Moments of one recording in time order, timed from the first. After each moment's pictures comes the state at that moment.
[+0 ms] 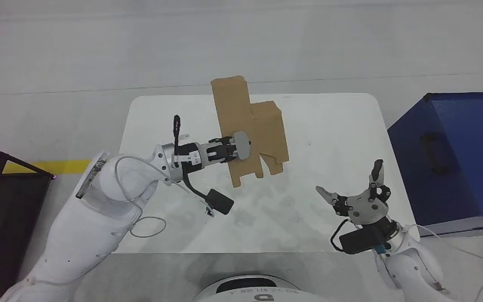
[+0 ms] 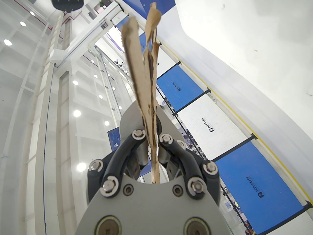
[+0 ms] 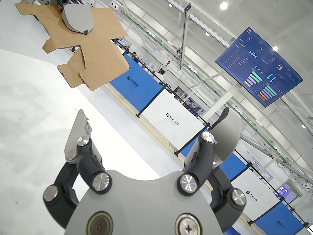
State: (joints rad) left arm 1.19 -0.95 -1.13 -2.11 3.07 -0.24 0.77; right arm -2.19 -1.01 1.64 -2.13 -1.85 0.11 -0.71
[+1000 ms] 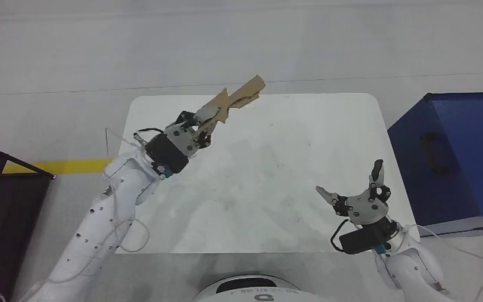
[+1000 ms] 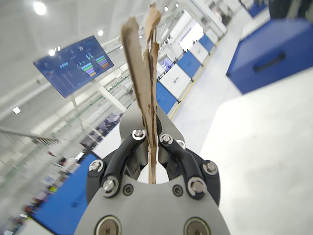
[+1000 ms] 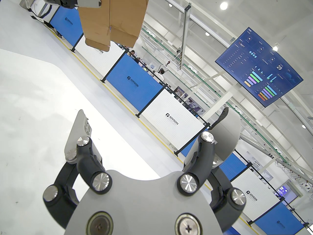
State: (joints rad) left arm 1.31 -1.03 -1.18 -1.79 1.58 -0.29 0.66; right arm -2.19 -1.01 1.64 -2.13 -1.85 0.11 -0.71
